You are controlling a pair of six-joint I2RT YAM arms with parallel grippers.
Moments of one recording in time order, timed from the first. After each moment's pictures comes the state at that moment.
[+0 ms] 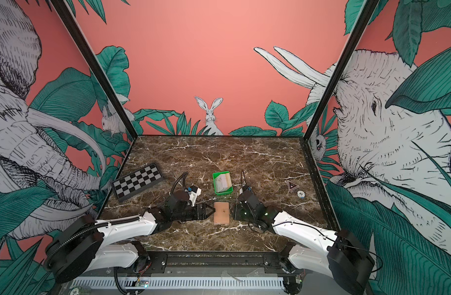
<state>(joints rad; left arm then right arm) -0.83 1.28 0.41 0.20 0.31 -0.86 0.83 1.12 0.53 -0.30 -0.04 0.80</state>
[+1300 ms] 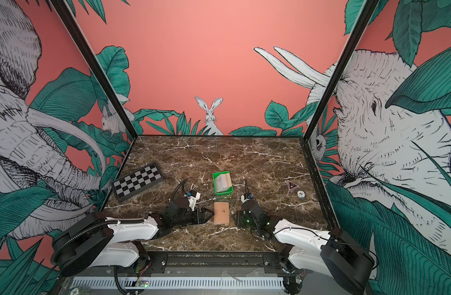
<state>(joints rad) -0.87 1.33 0.30 0.41 0.25 -0.90 0.84 1.14 0.33 0.00 -0.04 0.78</state>
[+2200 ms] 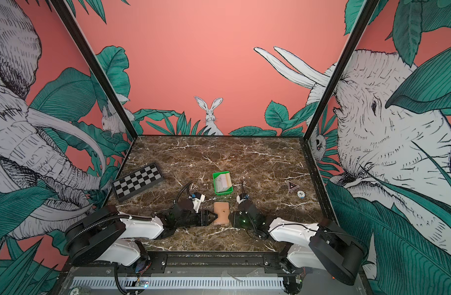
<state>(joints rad) -0.92 1.44 0.31 0.52 0.27 -0.92 0.87 1.23 0.33 0.13 -0.08 0.80</state>
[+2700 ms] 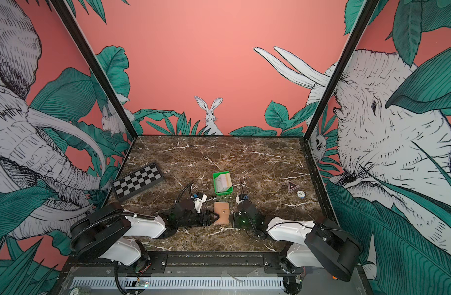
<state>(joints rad) -0.92 1.49 0.32 0.58 0.30 -0.92 0.87 1.28 0.33 0.14 -0.08 0.81</state>
